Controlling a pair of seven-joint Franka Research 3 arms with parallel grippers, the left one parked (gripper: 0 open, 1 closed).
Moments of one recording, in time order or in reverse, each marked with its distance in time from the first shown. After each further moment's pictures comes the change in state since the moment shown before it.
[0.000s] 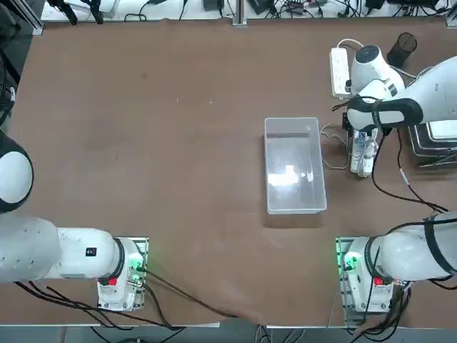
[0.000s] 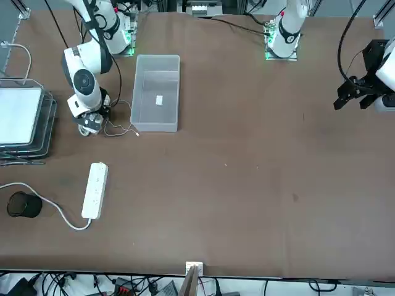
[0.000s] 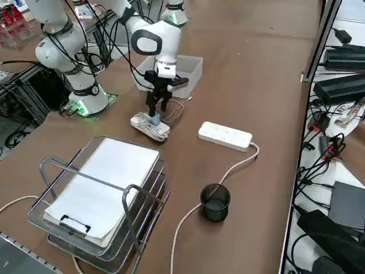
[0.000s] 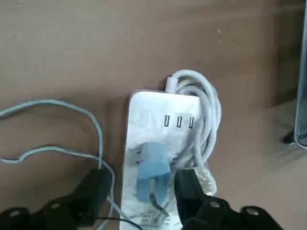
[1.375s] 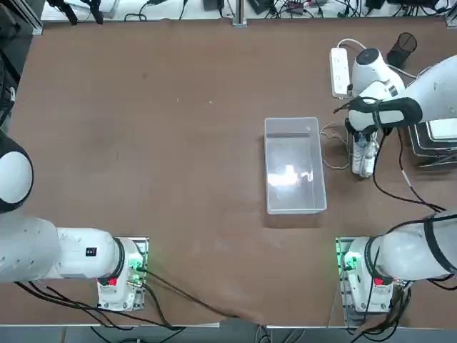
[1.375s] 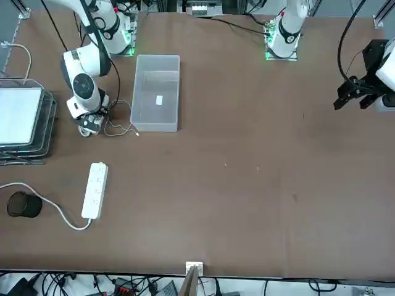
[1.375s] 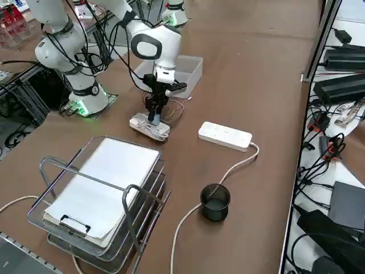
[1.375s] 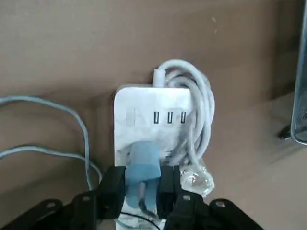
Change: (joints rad) arm -0.010 0.022 -0.008 0.002 -0.013 -0.024 0.000
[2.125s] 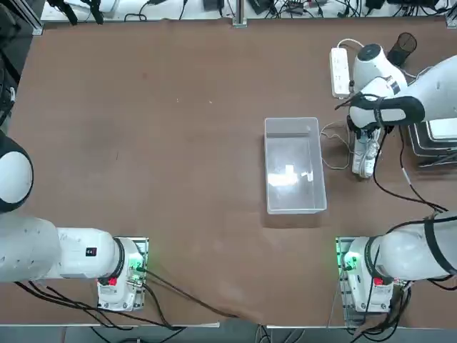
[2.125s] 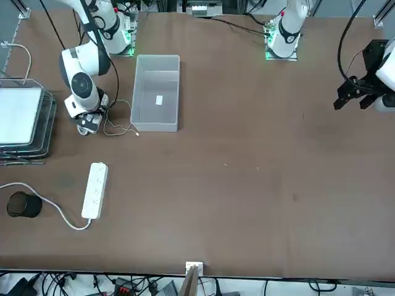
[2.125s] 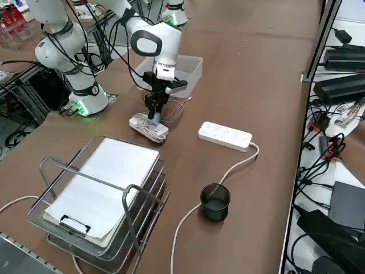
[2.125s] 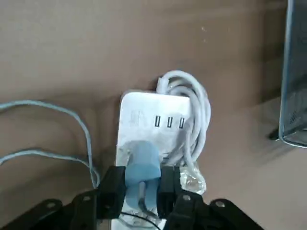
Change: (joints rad) arm 0.000 -0.026 0.001 0.017 0.000 -0.023 -0.005
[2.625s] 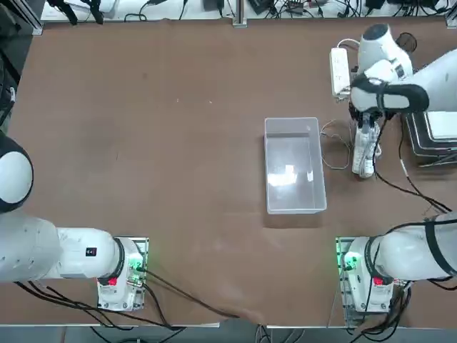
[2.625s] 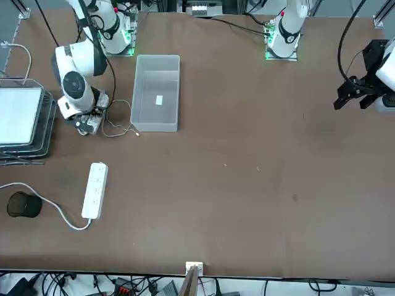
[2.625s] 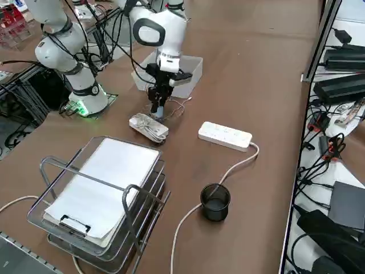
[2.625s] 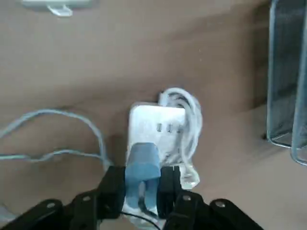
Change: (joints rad) arm 0.002 -0.032 0.007 0.146 0.153 -0.145 -0.132
